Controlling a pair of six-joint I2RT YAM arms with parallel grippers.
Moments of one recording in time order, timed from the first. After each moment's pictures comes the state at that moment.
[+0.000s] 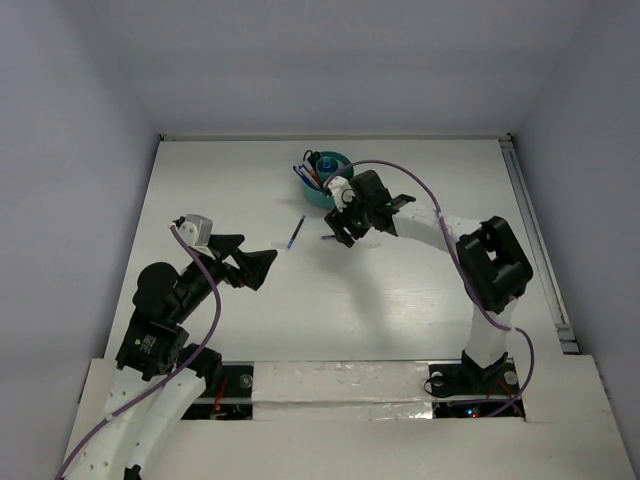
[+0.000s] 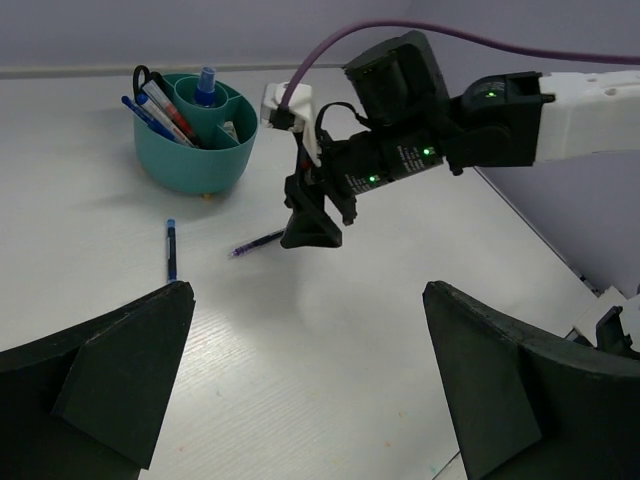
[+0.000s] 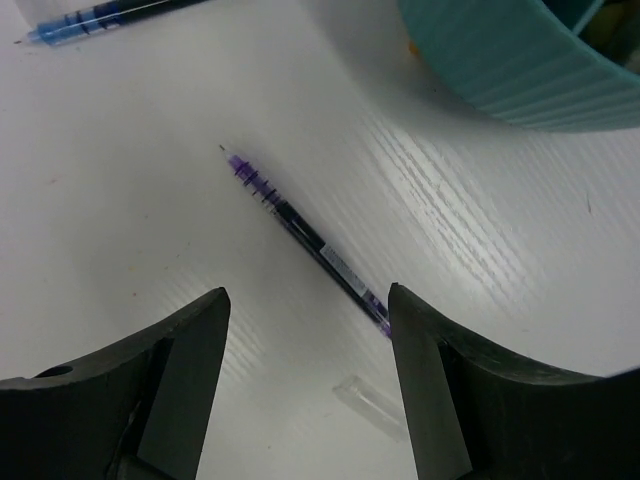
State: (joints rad) left arm -0.37 0.40 0.66 -0.28 0.27 -0.36; right arm 0.60 1.86 1.30 -0.27 -0.19 -0.25
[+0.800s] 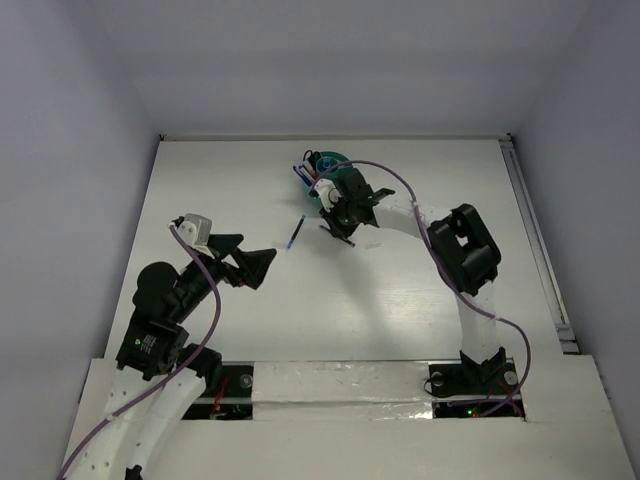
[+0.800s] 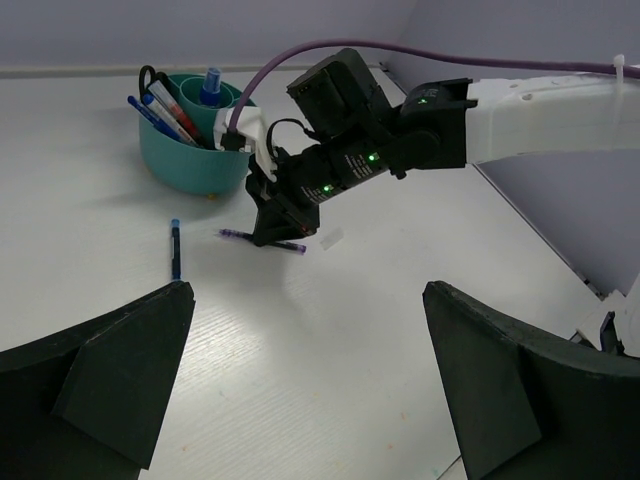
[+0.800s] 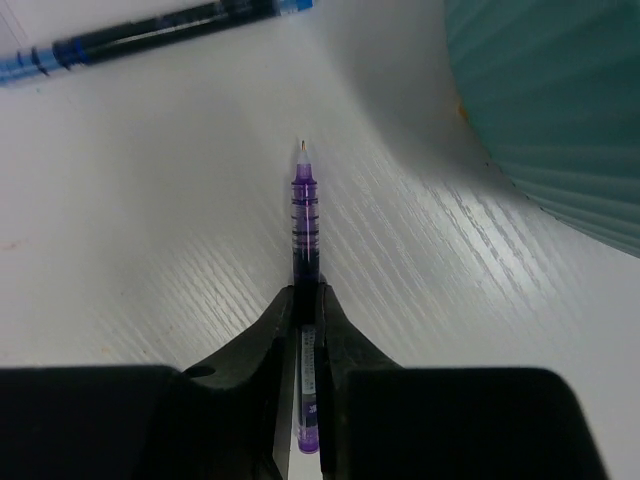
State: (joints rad) left arm -0.36 0.40 0.66 -0.28 0.27 -0.36; right arm 0.61 2.11 1.52 -0.35 -0.24 -0.30
